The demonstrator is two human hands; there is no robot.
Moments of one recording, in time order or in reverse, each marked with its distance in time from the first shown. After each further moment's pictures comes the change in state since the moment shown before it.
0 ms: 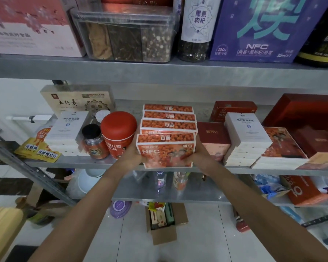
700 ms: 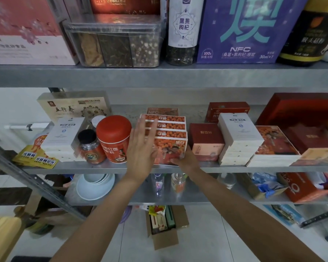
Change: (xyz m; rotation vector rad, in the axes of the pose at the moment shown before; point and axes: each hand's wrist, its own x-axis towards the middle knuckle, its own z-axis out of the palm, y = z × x) left_hand -0.014 0.033 0.049 0.976 0.526 0.619; right_hand -0.001 0.009 0.031 -0.189 0.254 0.070
